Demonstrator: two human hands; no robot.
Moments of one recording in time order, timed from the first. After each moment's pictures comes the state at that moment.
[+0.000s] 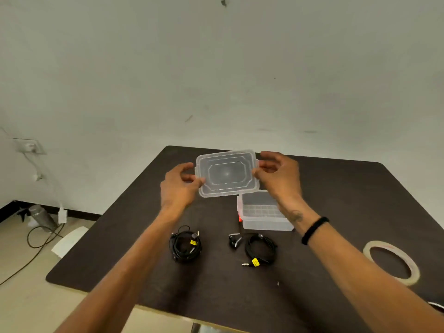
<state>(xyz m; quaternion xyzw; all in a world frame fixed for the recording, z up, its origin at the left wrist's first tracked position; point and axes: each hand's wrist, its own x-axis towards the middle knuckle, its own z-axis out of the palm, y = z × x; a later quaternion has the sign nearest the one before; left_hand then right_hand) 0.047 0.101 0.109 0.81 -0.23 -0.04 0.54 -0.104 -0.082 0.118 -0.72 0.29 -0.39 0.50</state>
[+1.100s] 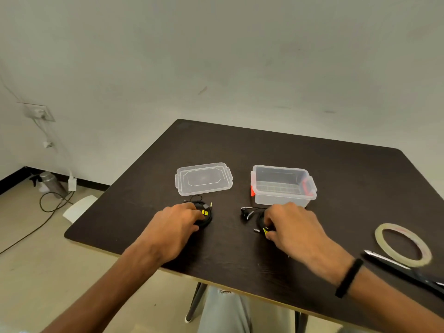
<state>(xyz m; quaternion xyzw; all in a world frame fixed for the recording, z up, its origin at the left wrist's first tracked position) 0.001 0.210 0.056 0.86 -0.50 -0.05 0.02 -0.182 0.012 0.086 -0.97 0.25 0.02 0.03</state>
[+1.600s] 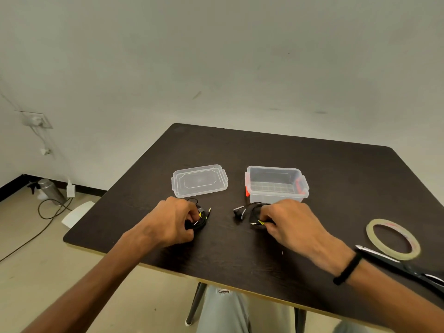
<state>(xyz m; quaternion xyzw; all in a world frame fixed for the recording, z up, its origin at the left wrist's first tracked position) 0.015 0.195 0.071 0.87 -0.47 -0.13 0.07 -0.194 -0.012 0.077 -0.99 0.15 -0.05 0.02</state>
